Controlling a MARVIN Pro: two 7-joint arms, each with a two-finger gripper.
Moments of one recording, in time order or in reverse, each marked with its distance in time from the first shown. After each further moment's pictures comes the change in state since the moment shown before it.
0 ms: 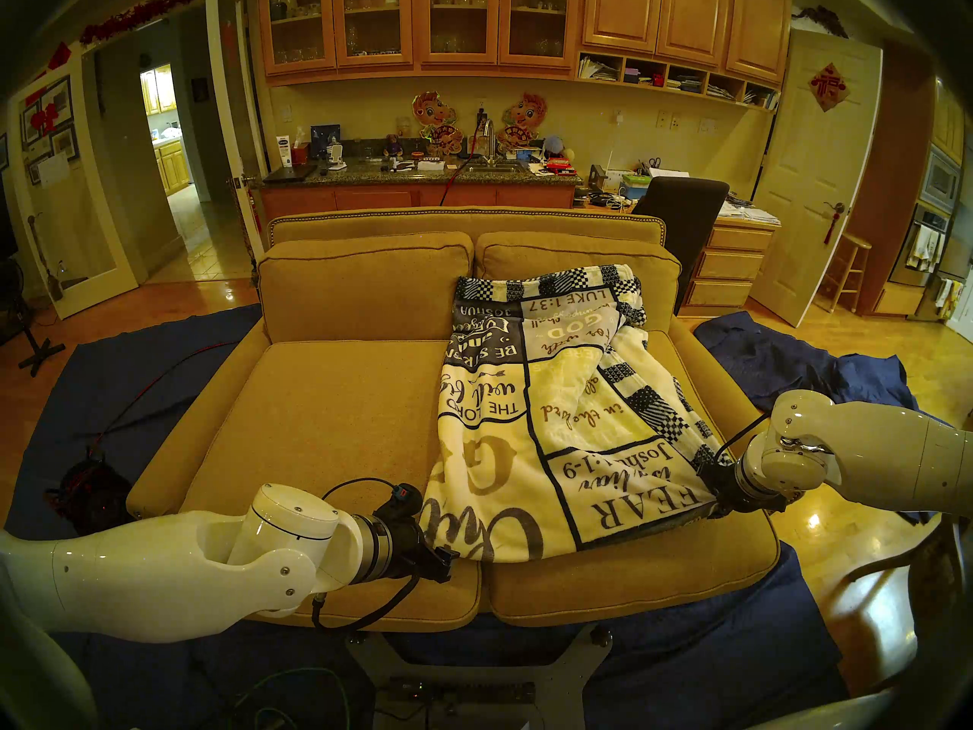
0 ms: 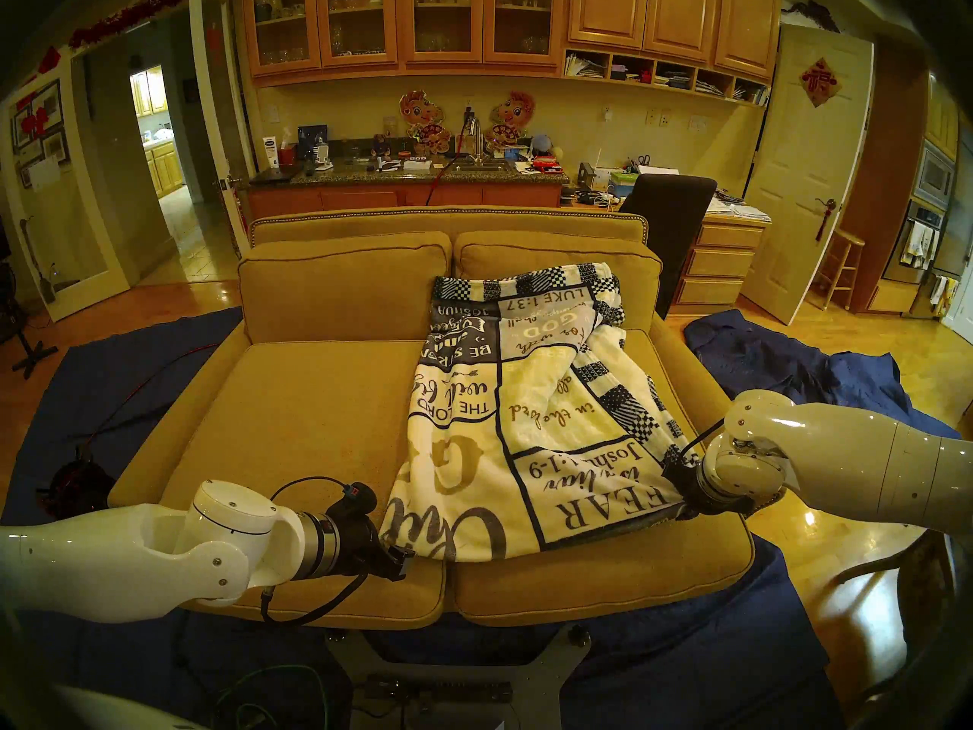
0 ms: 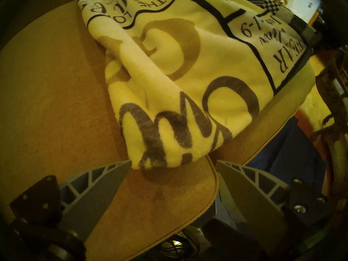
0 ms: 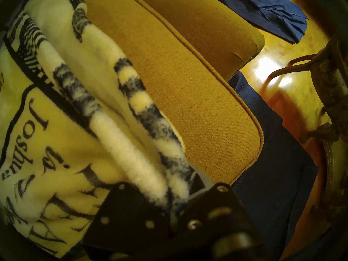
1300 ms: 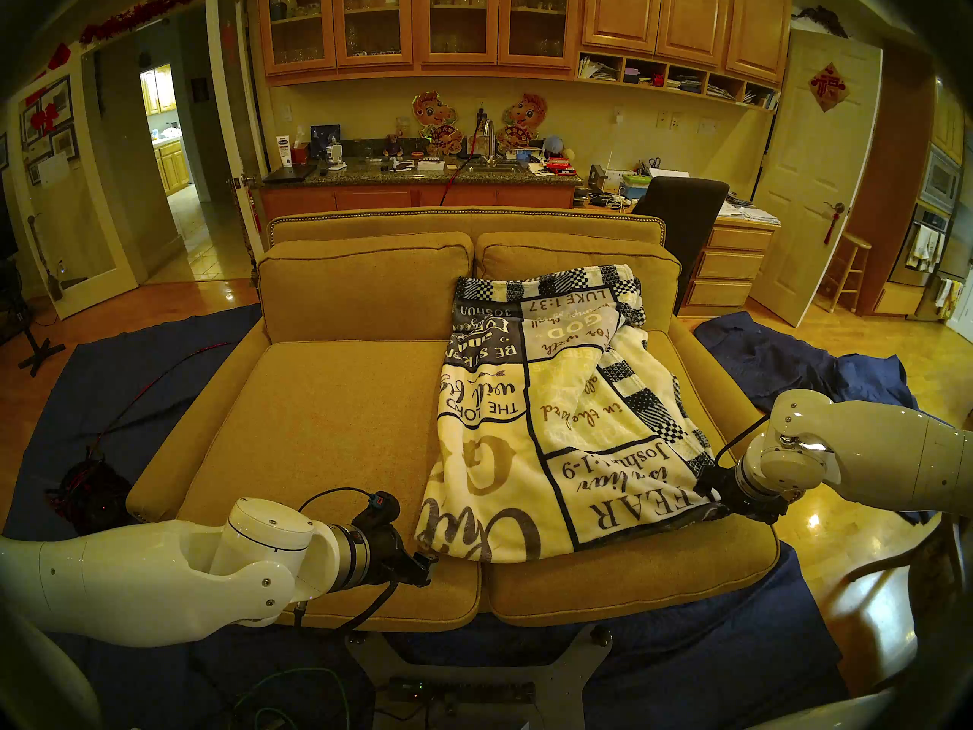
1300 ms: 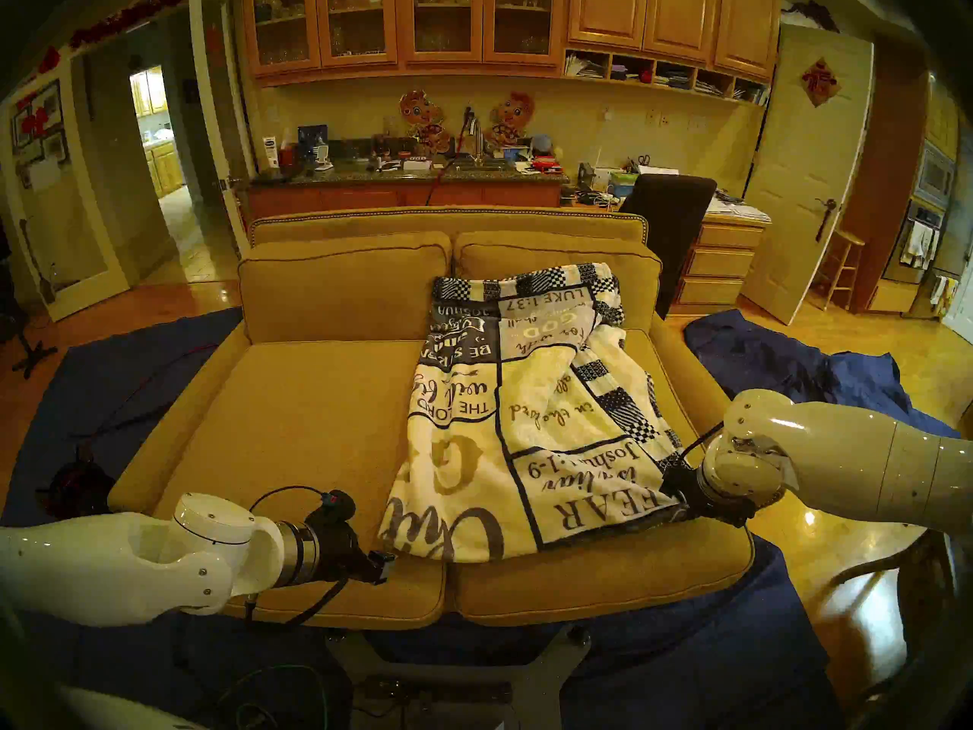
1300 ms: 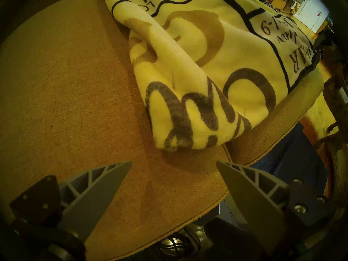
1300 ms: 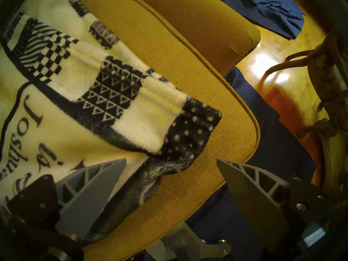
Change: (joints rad) left arm 0.042 0.063 -0.004 0.032 0.042 -0.068 -0.067; right arm 0.005 0.000 -0.002 0.006 0.028 -0.007 -0.013
